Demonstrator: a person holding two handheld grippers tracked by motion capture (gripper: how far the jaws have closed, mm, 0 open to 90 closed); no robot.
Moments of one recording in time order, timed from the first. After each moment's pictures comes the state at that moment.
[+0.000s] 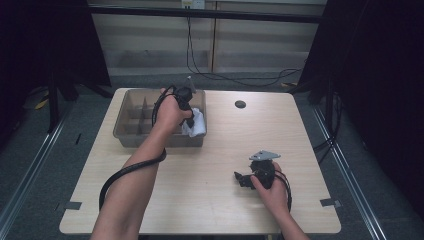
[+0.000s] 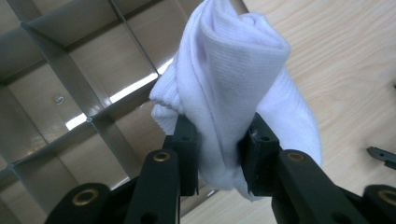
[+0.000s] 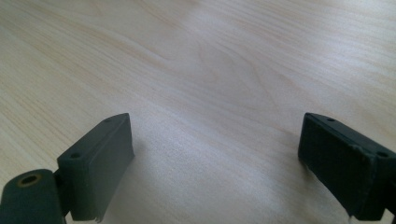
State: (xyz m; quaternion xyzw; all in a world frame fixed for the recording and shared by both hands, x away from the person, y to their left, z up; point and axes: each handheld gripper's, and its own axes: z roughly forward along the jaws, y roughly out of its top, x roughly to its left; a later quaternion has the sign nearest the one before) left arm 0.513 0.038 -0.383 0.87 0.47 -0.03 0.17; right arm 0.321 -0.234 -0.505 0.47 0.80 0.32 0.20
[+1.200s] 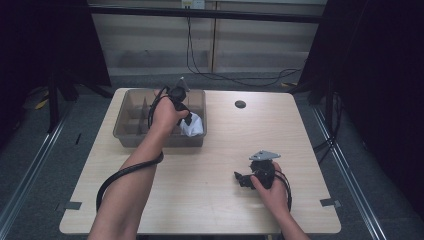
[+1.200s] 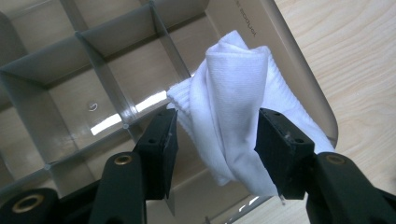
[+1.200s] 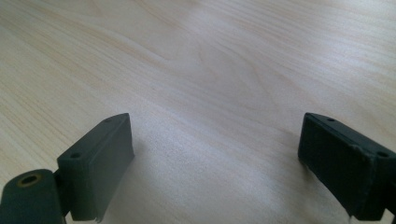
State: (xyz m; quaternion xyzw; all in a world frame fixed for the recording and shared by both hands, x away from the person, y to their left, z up) left arm 0.513 0.053 -0.386 0.85 0.49 0.02 0.20; right arm 0.322 -0.234 -0.505 0.47 0.80 0.32 0.20
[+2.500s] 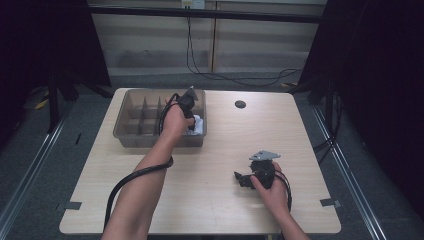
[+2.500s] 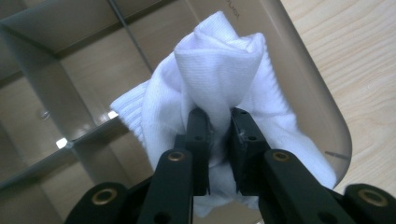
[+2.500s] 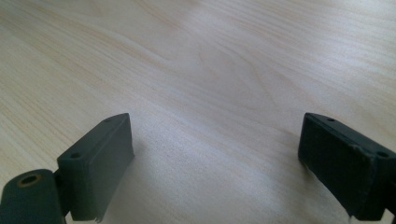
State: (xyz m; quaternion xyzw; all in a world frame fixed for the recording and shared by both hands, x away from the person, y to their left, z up) left arm 0.513 0.027 -0.420 0.86 0.48 0.01 0.18; right arm 0.322 -0.234 -0.505 0.47 0.80 0.32 0.20
